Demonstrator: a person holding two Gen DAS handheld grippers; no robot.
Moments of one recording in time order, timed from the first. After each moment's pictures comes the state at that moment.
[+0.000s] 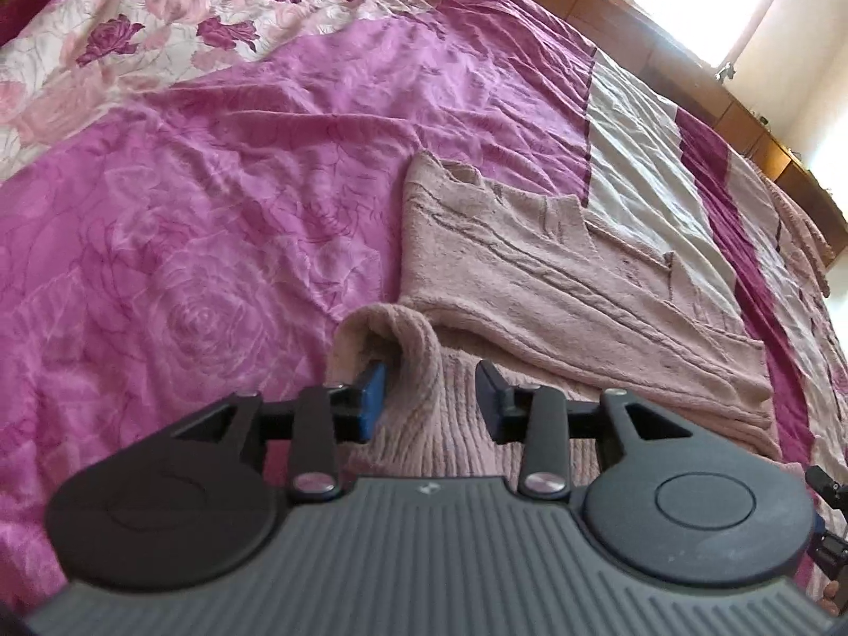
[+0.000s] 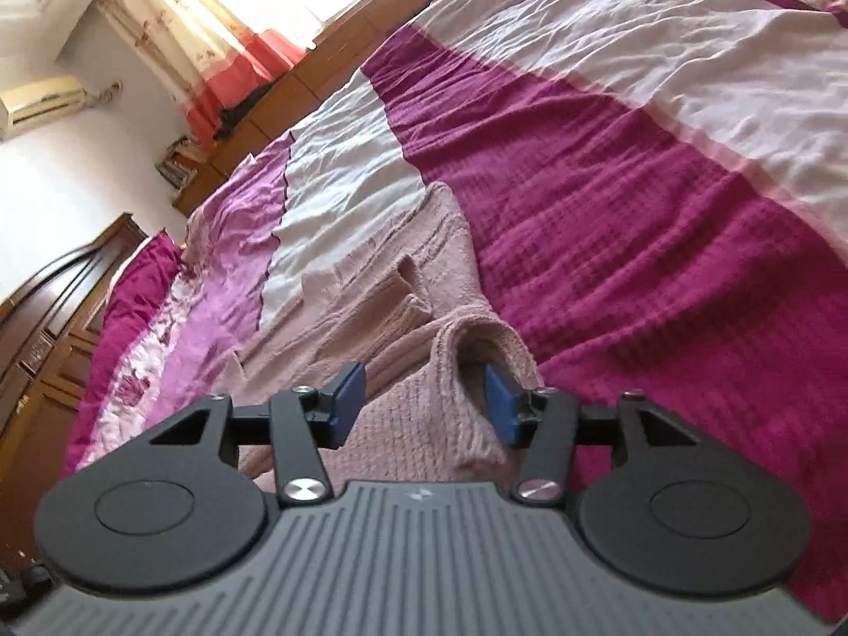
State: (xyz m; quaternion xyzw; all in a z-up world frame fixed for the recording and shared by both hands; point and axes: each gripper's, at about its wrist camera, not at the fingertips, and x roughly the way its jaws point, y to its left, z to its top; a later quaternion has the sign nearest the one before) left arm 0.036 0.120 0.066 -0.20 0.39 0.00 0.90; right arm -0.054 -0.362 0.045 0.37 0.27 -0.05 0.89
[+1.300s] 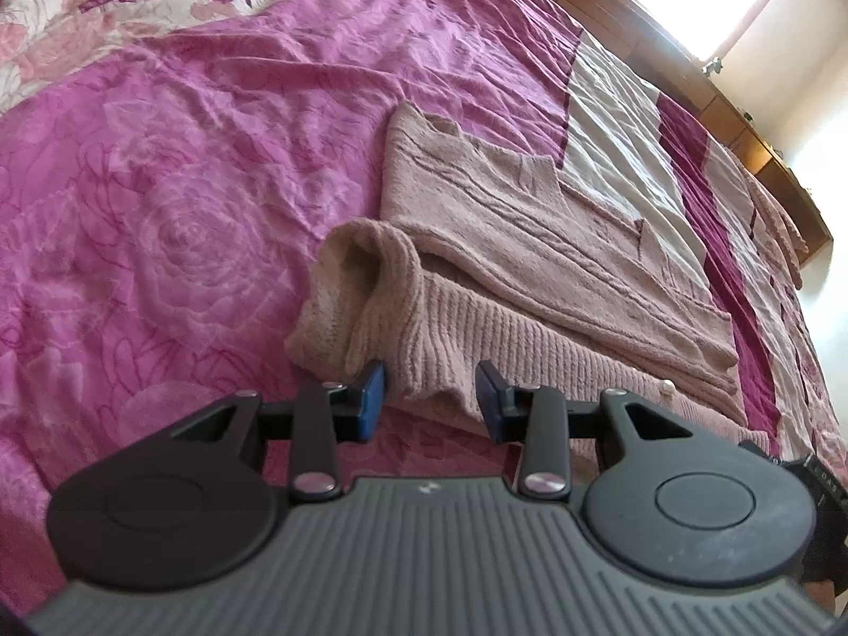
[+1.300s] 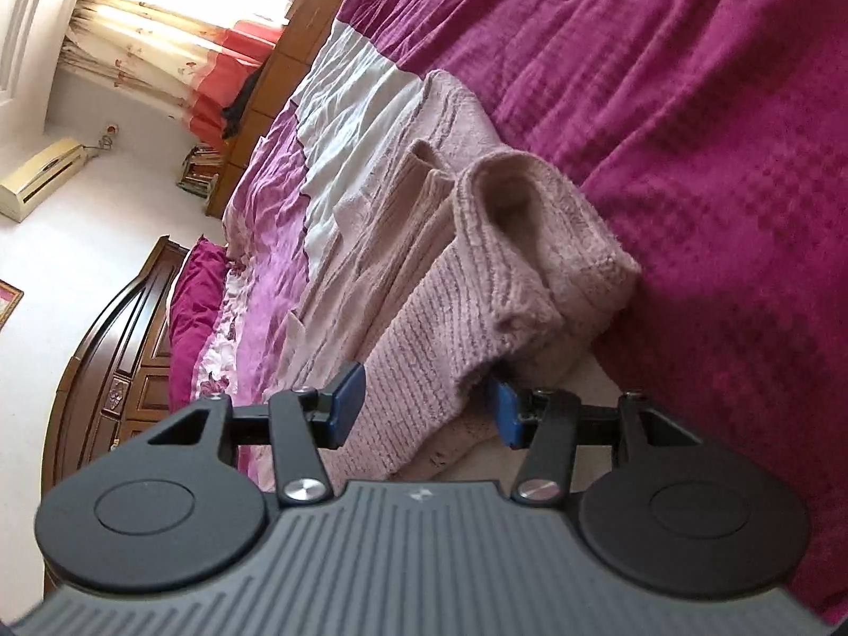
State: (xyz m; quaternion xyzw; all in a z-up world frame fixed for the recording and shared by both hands) left arm 0.009 0.113 0.056 -0.23 0.41 -0.03 0.88; right arm -0.052 -0.340 0.004 0.51 0.31 0.01 0.81
